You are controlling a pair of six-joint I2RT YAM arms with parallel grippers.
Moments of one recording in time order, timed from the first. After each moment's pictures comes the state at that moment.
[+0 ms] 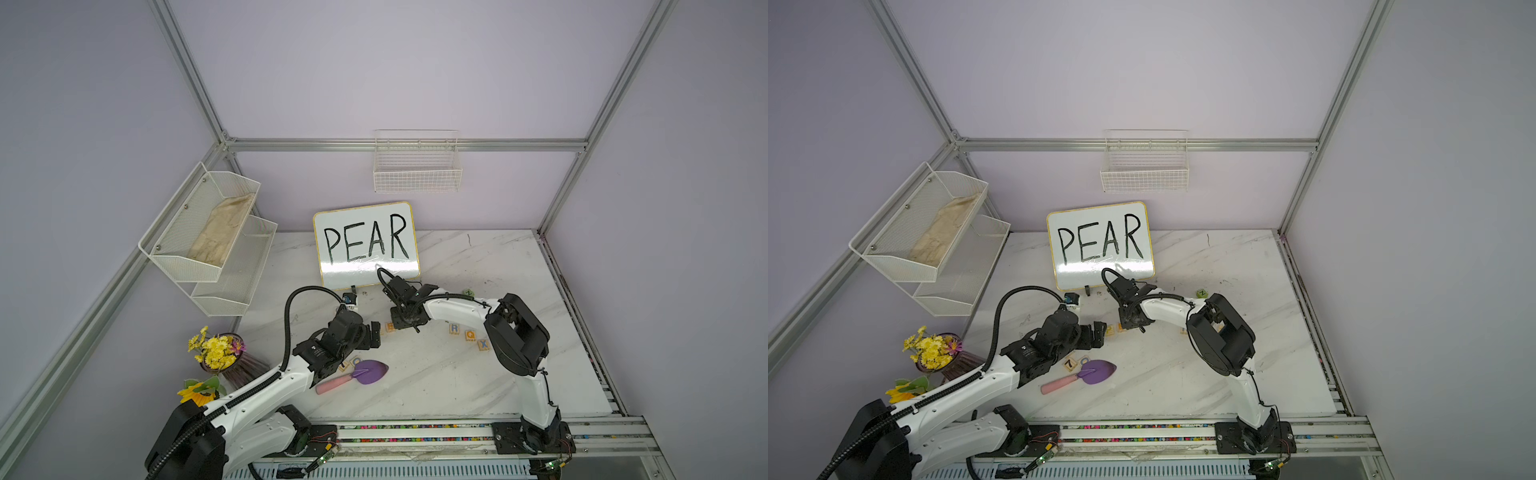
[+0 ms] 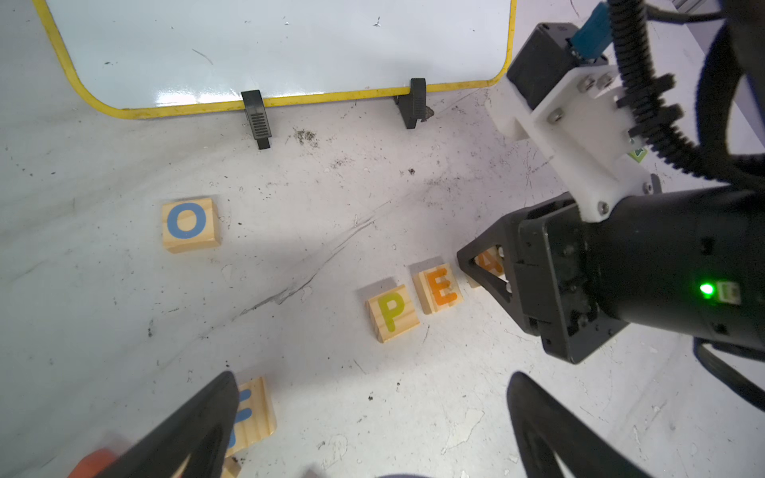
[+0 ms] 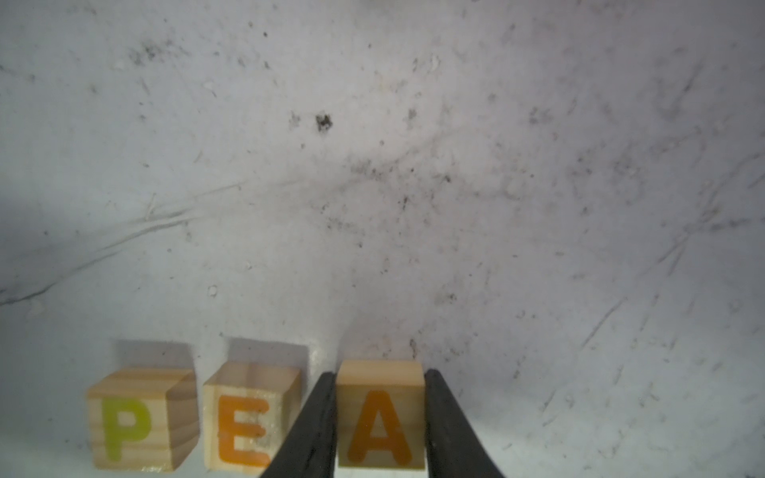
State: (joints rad) left arm -0.65 1.06 0.57 -0.23 -0.25 -0.52; right arm 0.85 2.07 1.48 -0.62 0.14 0.56
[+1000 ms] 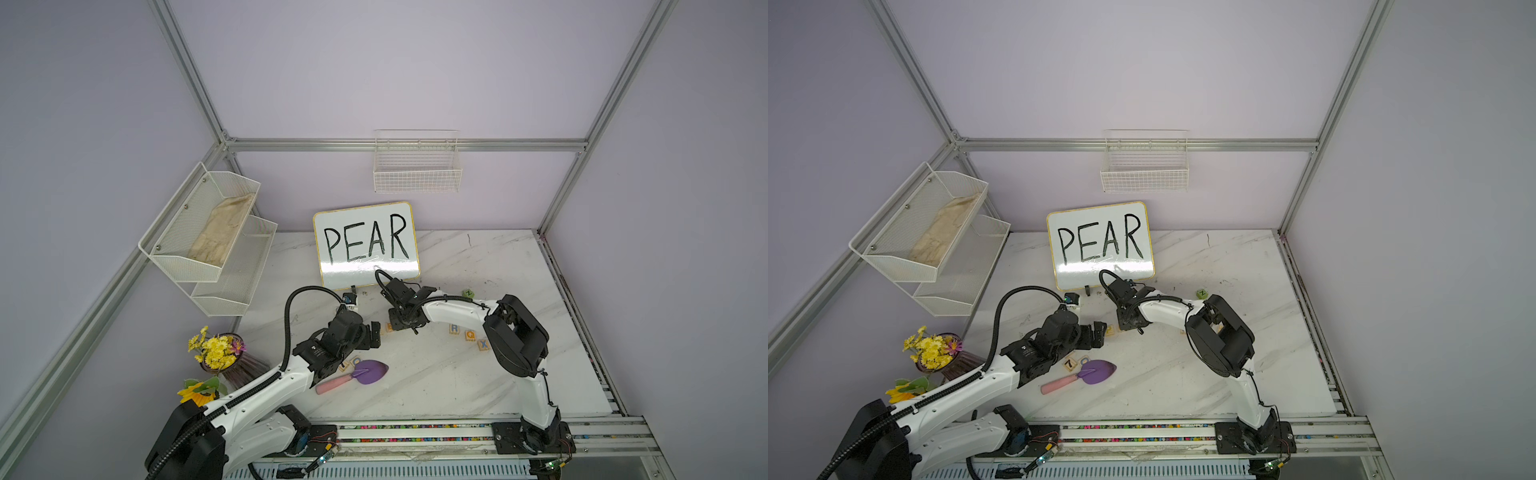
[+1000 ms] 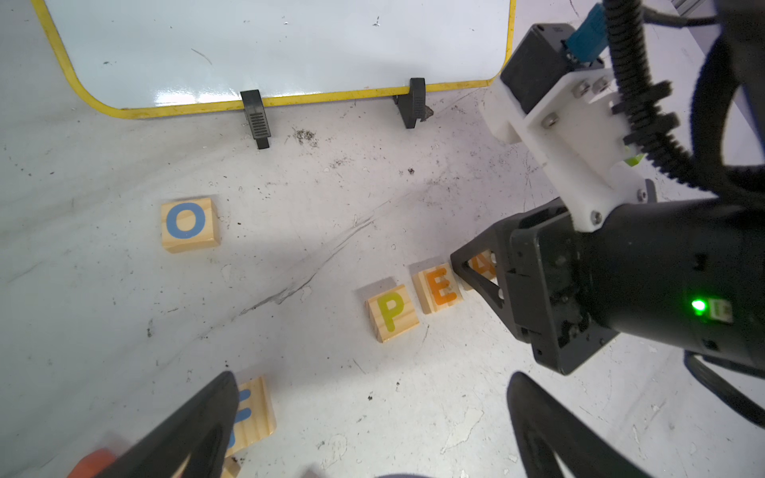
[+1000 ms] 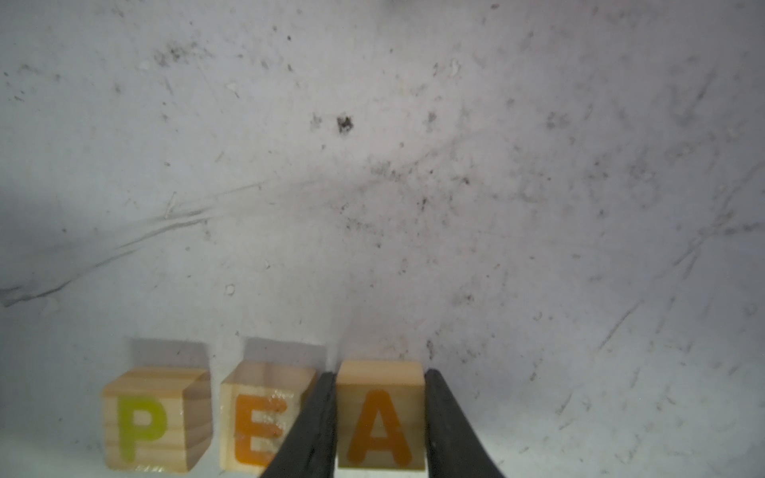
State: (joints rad) left arm -0.65 1.06 0.57 -0.23 -0.25 -0.52; right arm 0.87 2.07 1.47 -0.59 0.15 0.57
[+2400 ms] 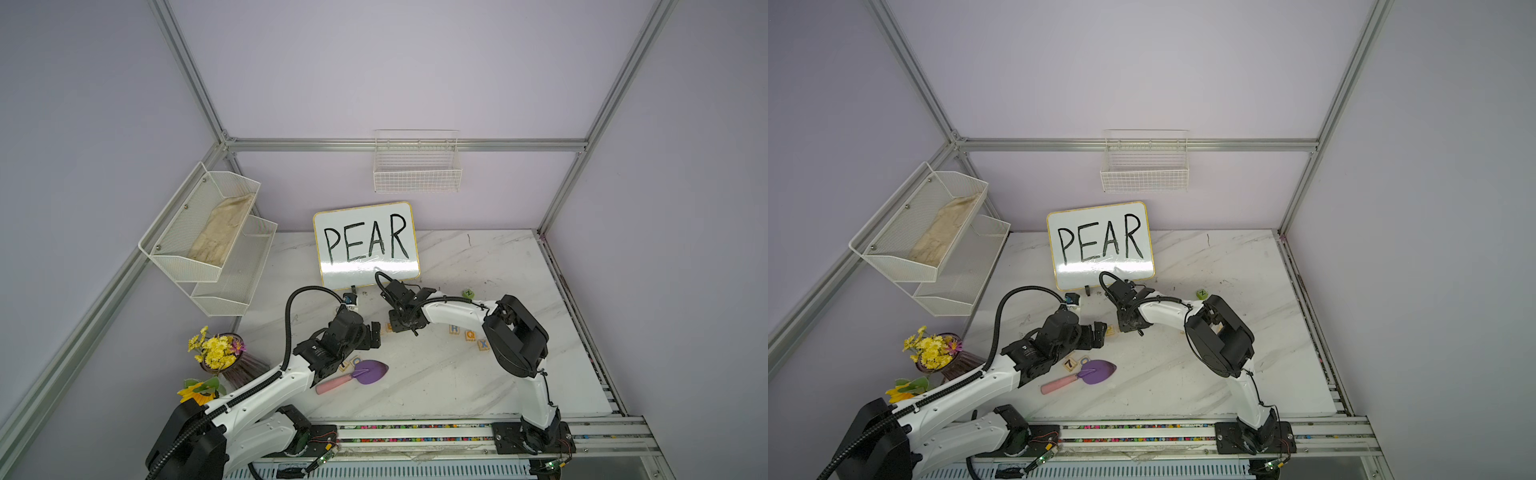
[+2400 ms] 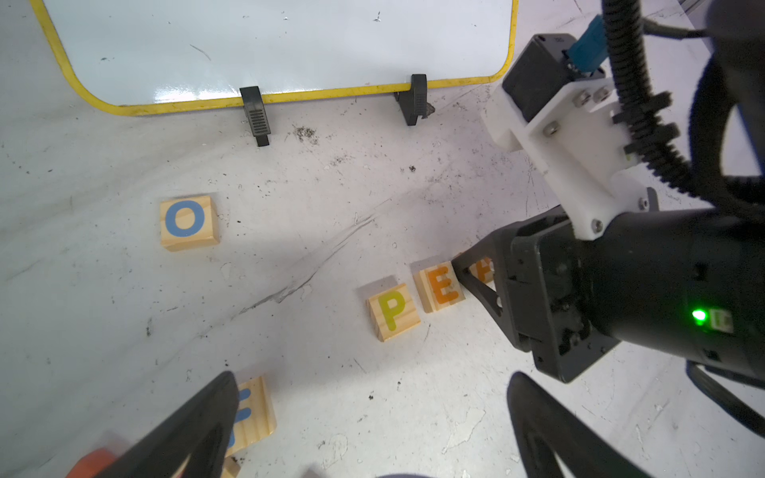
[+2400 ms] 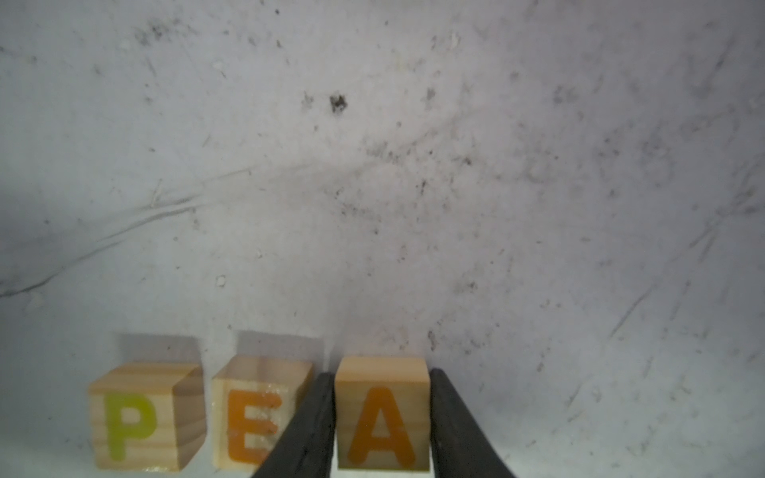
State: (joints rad) left arm -0.65 1.06 0.57 -0.23 -0.25 -0.52; right arm 0.88 2.07 1.46 -0.59 0.15 0.59
